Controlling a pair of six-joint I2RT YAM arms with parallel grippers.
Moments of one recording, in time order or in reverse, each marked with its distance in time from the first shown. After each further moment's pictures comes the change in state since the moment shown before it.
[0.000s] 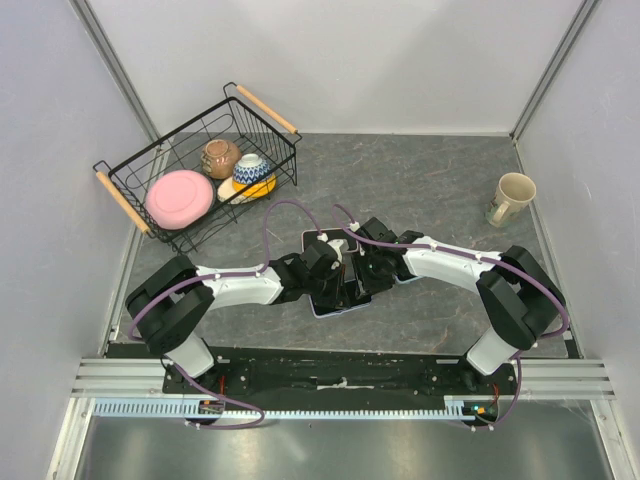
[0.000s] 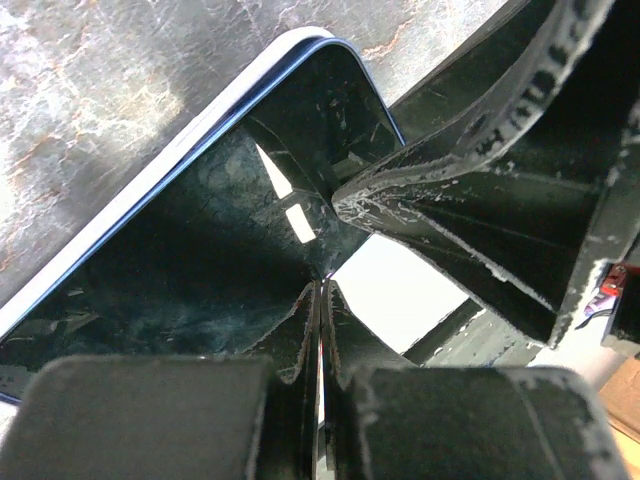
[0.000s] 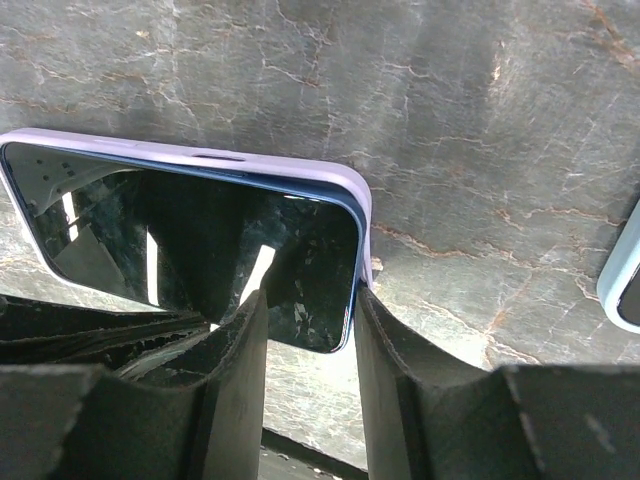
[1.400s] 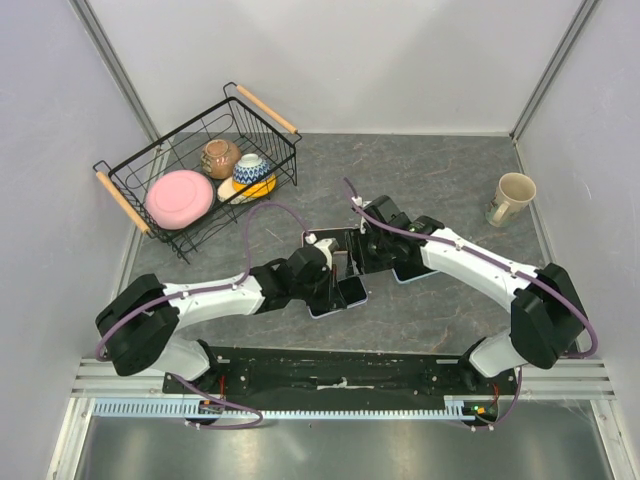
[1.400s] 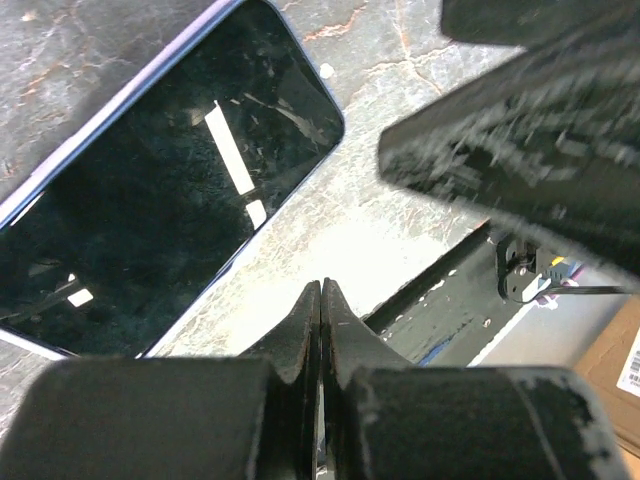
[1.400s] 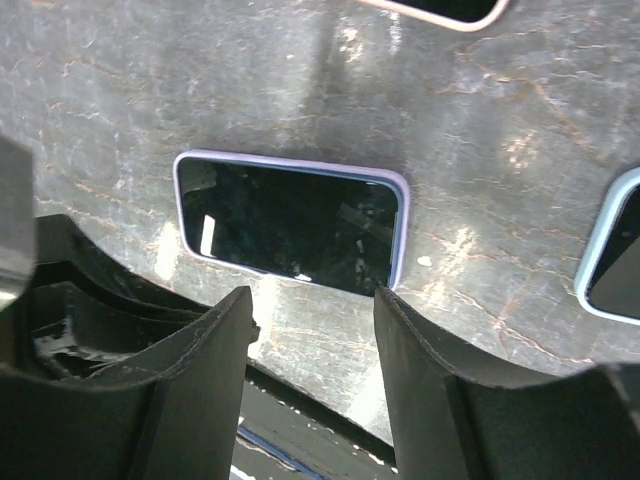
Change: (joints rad) left arm -0.026 -0.185 -0.063 -0.029 -0.046 -0.081; right arm -0.018 -0.146 0.135 -0.071 -0.073 -0.013
